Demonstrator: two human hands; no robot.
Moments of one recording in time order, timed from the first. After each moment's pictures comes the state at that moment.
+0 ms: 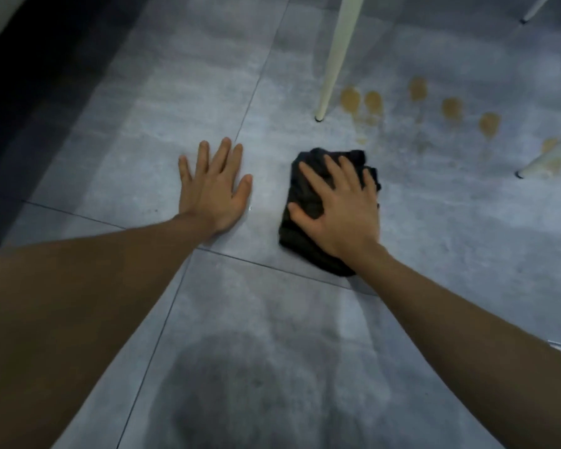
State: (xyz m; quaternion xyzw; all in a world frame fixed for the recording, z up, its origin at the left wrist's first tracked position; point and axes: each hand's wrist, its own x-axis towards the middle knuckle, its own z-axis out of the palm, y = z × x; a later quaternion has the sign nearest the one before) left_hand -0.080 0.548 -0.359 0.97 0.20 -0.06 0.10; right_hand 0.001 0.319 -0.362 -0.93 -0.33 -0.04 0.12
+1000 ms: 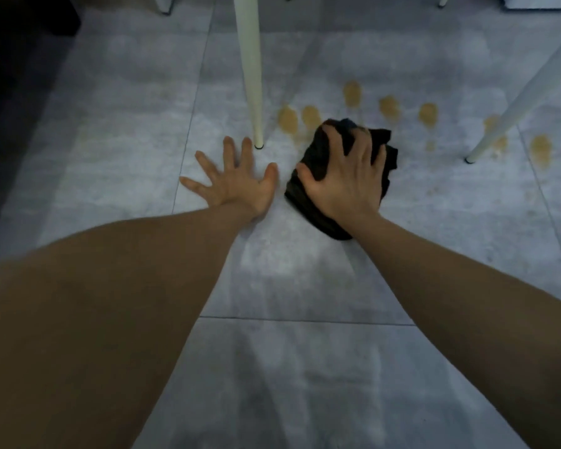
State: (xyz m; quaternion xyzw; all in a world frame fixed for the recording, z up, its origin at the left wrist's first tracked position) left_hand 0.052 0.463 -0.349 0.95 0.27 -0.11 0.13; right_hand 0.098 0.292 -0.356 -0.98 -0.12 -0.05 0.12
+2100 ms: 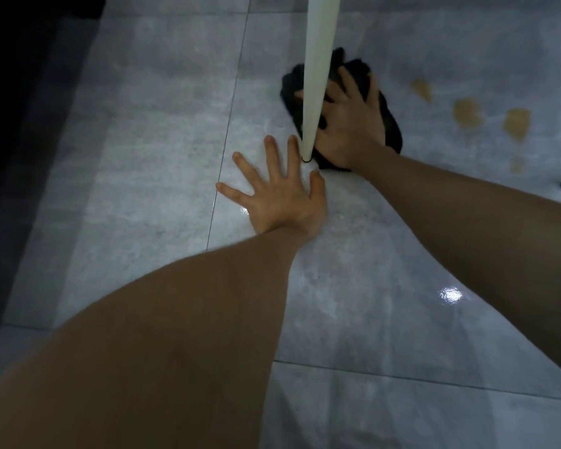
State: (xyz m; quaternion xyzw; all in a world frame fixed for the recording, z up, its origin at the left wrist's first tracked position) left_hand 0.071 0.465 -0.367 0.96 0.27 -0.07 0.08; right_hand 0.221 0.390 -0.364 -0.94 -0.32 0.02 0.09
